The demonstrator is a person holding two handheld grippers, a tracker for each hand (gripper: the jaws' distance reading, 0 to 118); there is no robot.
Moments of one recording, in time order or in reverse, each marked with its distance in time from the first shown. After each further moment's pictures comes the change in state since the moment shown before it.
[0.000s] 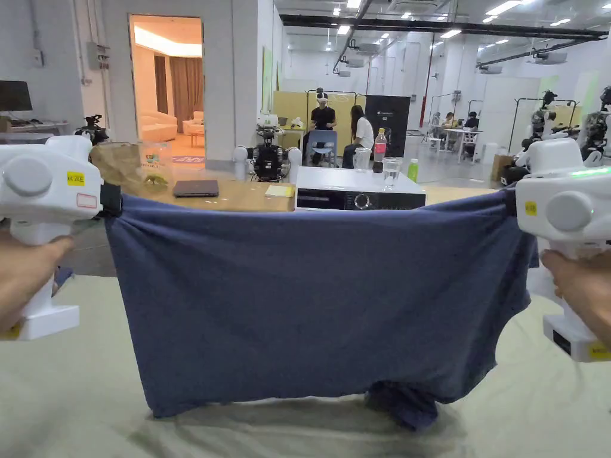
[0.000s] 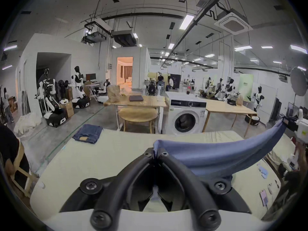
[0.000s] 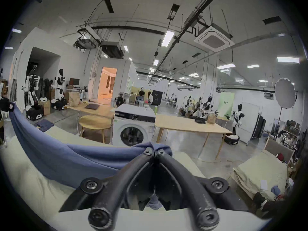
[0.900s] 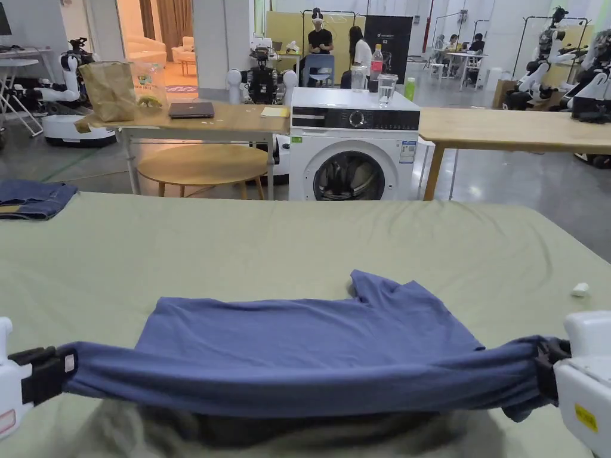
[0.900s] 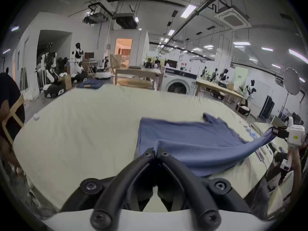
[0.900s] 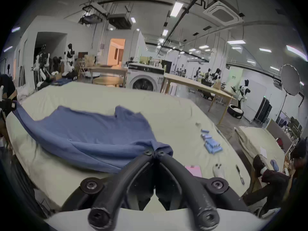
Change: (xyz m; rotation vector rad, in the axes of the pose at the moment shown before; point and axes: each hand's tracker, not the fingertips) left arm 0.012 -0.323 0.188 -0.158 -0.054 0.086; right arm 0.008 -0.269 0.219 -0.320 0.084 0.046
